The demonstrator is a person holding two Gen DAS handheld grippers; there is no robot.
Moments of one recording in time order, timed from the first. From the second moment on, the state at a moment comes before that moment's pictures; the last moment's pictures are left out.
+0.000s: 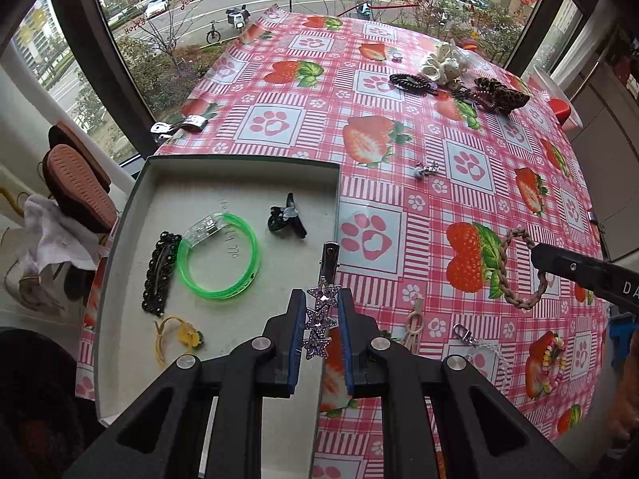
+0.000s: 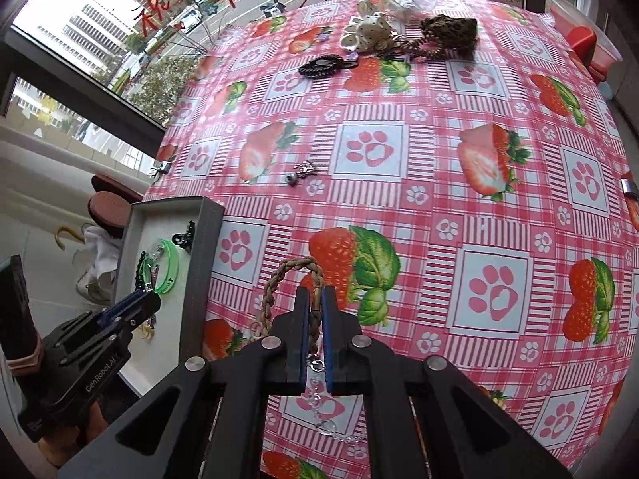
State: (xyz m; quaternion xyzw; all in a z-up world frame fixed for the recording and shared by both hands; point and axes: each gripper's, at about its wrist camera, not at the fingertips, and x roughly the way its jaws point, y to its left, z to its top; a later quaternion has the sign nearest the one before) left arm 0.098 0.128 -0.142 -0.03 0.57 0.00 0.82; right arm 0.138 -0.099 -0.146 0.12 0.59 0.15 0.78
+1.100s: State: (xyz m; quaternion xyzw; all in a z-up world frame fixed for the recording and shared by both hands) left arm 0.039 0.273 -0.216 -0.11 0.60 0.13 0.78; right arm 0.144 0.140 -0.220 -0.03 0.65 0.28 0.70
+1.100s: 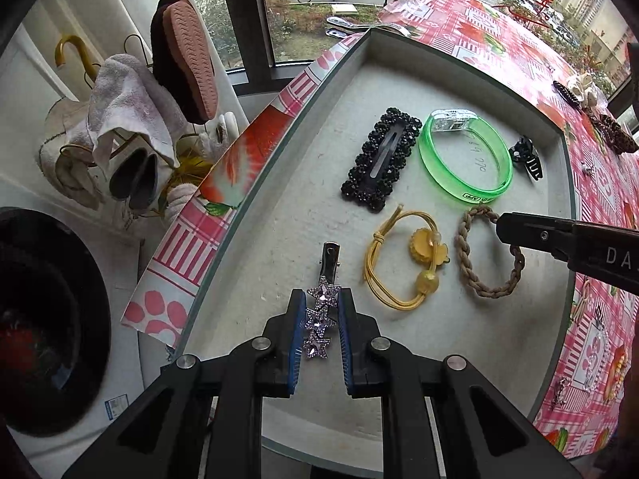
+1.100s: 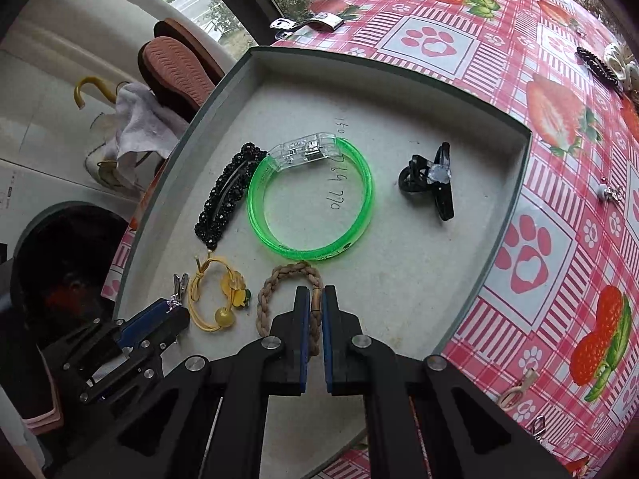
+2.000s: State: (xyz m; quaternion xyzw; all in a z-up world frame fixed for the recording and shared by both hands) left arm 0.053 0.269 -0.212 -0.07 0.60 0.16 0.78; right arm 0.163 0.151 -0.215 -0.02 0.65 0.29 0.70
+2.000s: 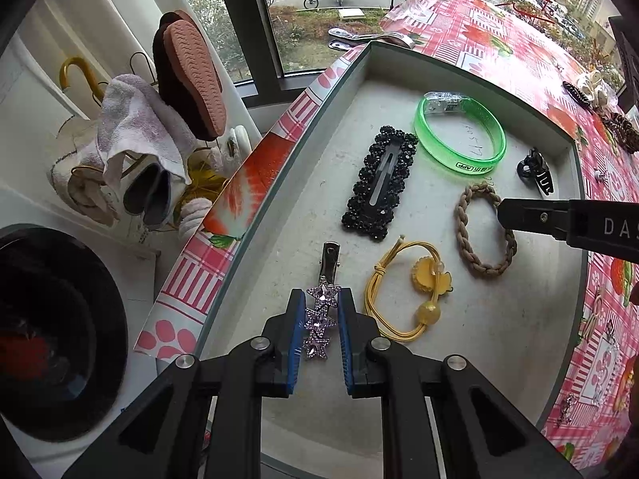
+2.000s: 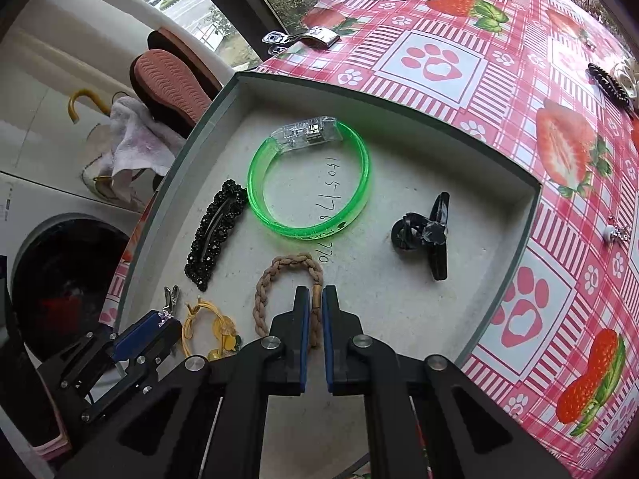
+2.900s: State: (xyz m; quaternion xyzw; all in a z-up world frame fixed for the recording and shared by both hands) left arm 0.051 0.240 -0.176 -0.05 0.58 0.16 0.80; right arm 0.139 0.043 -0.167 0.06 0.63 0.27 0.72
